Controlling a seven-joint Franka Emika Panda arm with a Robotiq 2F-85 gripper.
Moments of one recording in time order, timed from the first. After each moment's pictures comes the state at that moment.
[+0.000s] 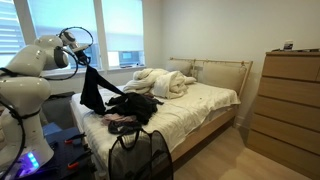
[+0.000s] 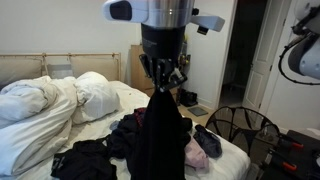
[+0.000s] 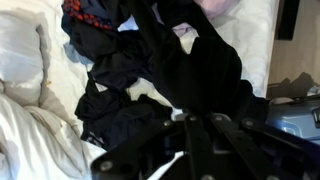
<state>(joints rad) 1.18 1.00 -0.09 -0.36 -0.39 1.30 -0.61</state>
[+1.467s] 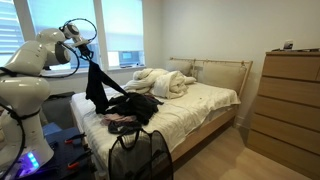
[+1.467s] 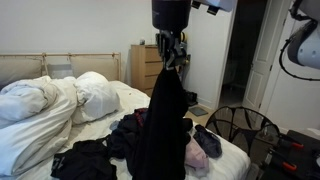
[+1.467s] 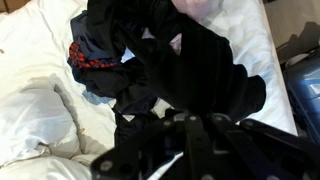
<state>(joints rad) 1.12 0.92 -0.08 -0.38 -0.35 1.24 -0.29</state>
